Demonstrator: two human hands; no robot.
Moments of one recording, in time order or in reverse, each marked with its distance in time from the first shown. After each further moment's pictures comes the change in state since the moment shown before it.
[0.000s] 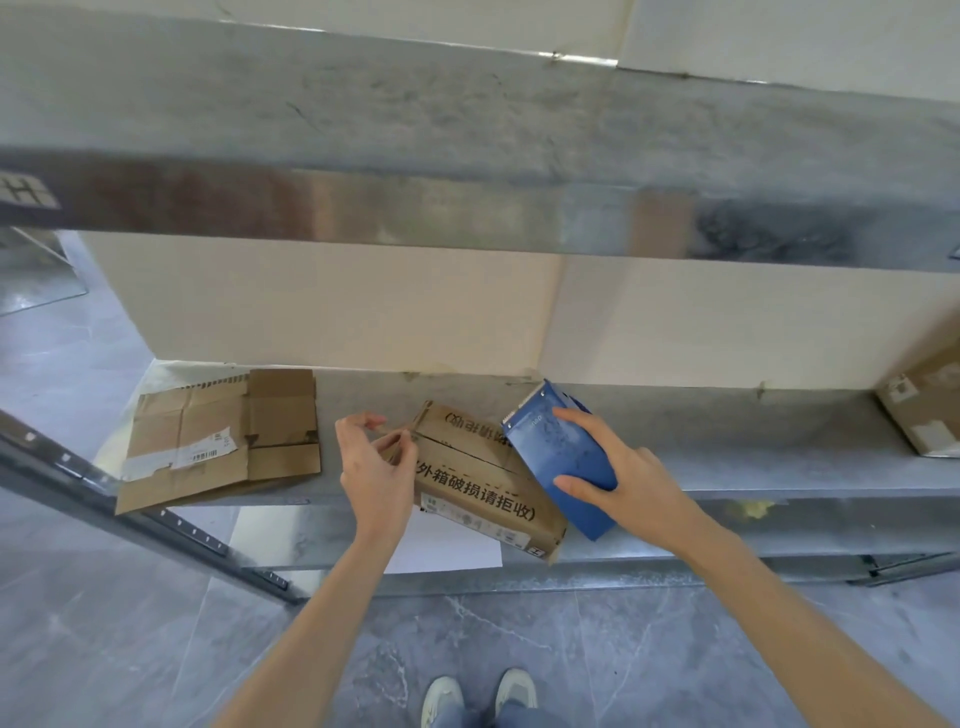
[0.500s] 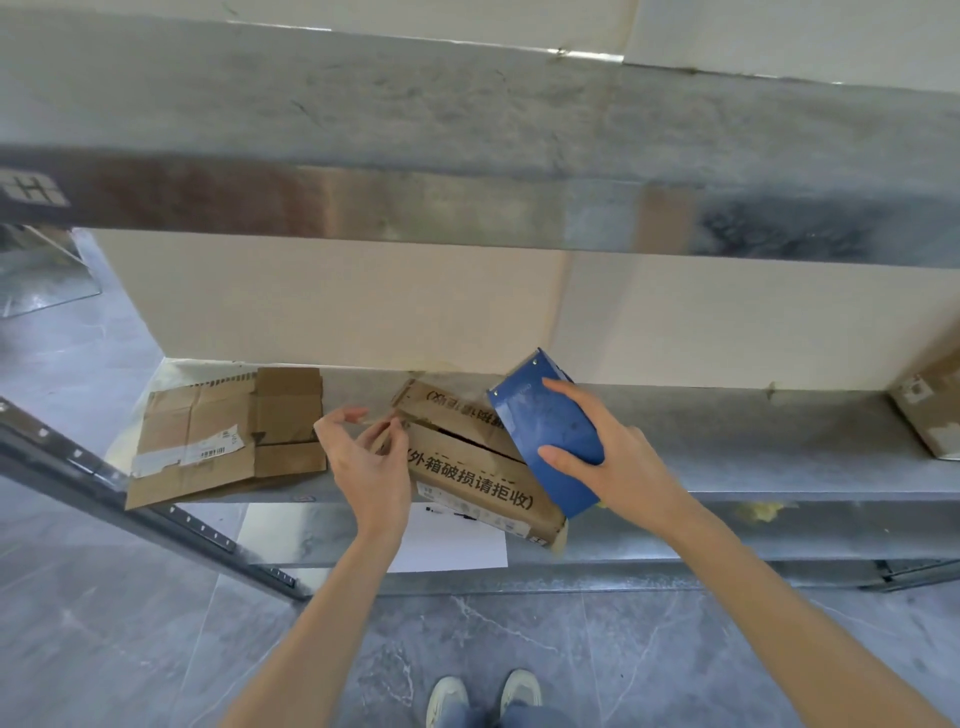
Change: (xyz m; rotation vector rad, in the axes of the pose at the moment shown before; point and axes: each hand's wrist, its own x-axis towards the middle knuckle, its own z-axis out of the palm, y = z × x) left_hand 0.002 0.018 -0.003 -0.291 0.140 -0.010; right_hand 0.014 -0.027 -0.002 0.121 0.084 -0.067
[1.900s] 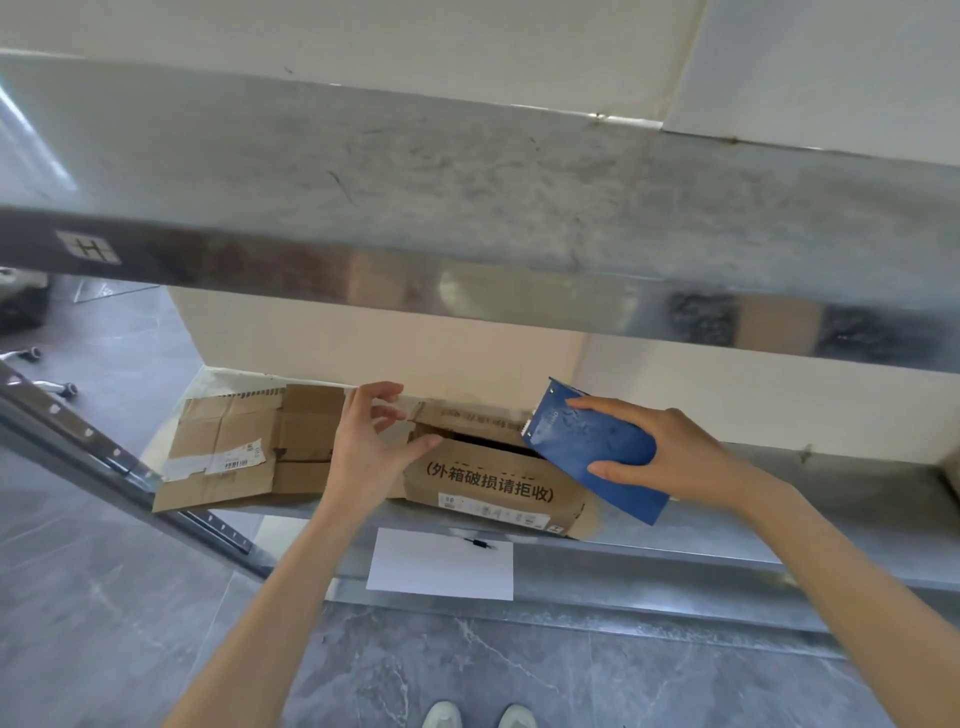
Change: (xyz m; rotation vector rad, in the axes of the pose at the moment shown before) left_hand 0.057 0.039 -0.012 0.286 -0.391 0.039; right_hand 0.058 0.007 -0.078 -0.156 -0.315 -0.044
